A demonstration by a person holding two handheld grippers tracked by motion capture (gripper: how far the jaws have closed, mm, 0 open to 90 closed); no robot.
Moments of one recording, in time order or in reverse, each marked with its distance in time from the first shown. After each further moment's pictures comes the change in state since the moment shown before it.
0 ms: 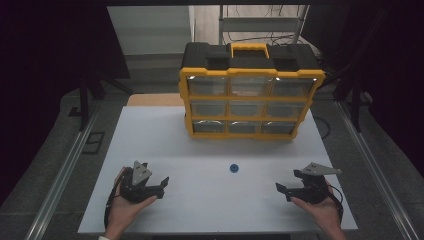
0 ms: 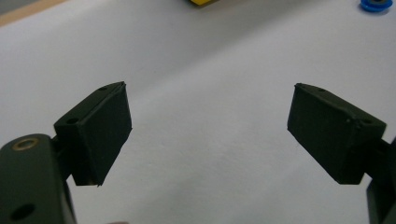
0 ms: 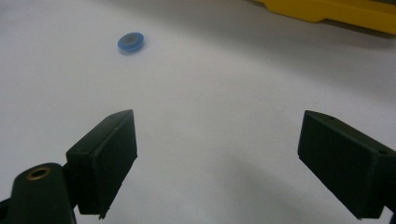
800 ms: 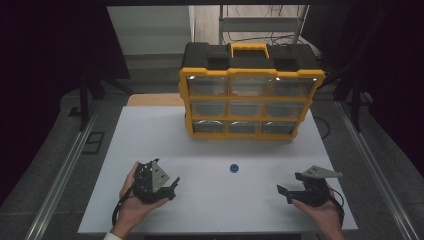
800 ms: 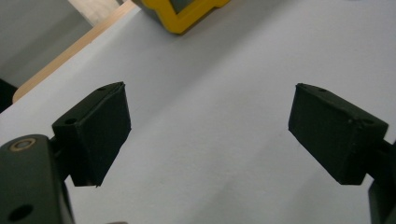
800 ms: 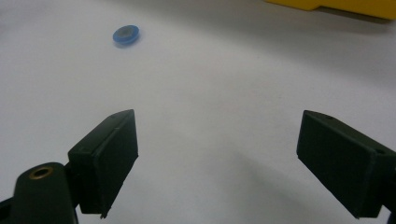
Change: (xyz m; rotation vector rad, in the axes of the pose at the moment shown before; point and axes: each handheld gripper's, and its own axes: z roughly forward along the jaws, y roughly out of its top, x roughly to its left) left arm -0.032 0.020 0.006 -0.014 0.060 0.254; right arm 0.001 -0.008 -0.002 0.005 -0.020 0.024
